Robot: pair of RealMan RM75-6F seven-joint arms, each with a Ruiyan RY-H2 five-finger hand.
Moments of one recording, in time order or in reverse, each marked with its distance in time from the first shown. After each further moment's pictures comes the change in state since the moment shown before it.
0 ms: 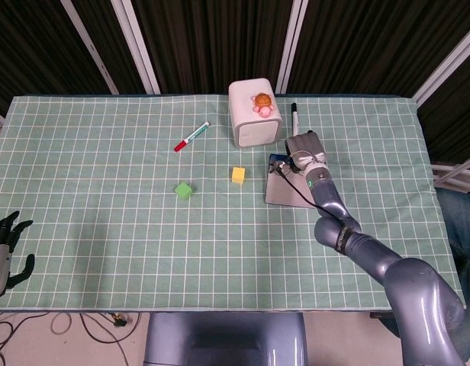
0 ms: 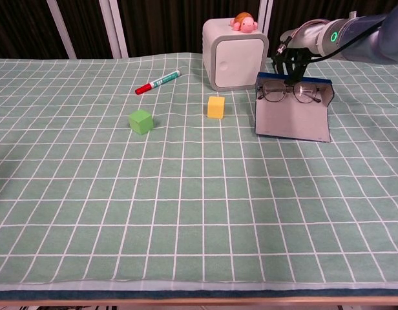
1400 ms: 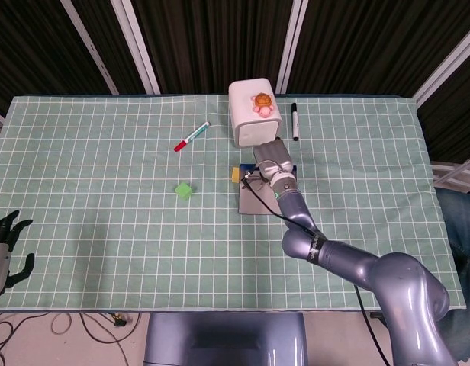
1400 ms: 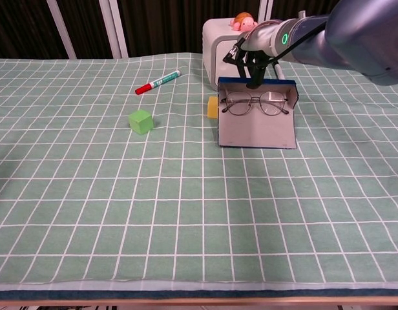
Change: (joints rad) left arm -0.004 0.011 -0.002 -0.006 -0.006 -0.013 -0.018; right arm 0.117 -0.007 0.035 -0.244 0.249 0.179 -0.307
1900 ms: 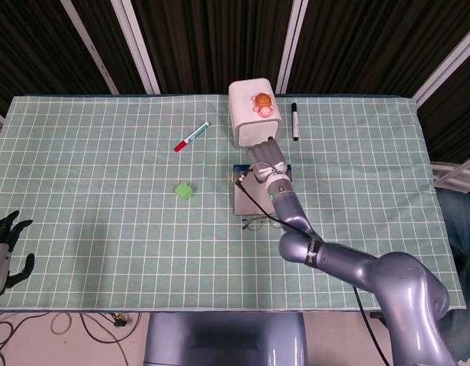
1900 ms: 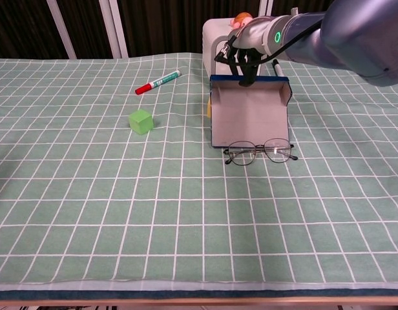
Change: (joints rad) left arm 0.000 0.001 0.000 -0.003 -0.004 0.000 0.002; right arm 0.008 0.002 0.009 -0.038 -0.035 0.032 -0.014
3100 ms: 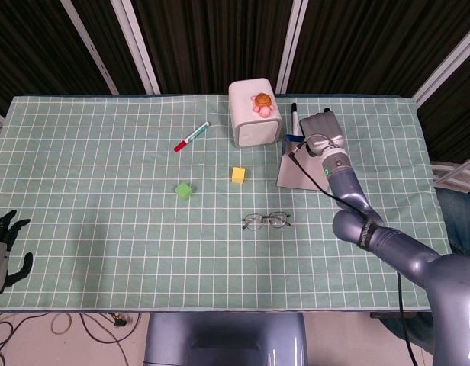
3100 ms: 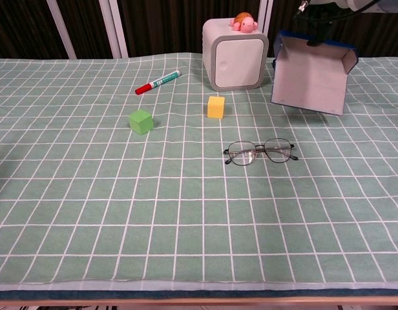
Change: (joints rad) left arm 0.000 -0.008 -0.006 0.003 -0.016 0.006 0.019; right arm -0.131 0.219 -0.037 0.075 -0.198 -0.129 0.182
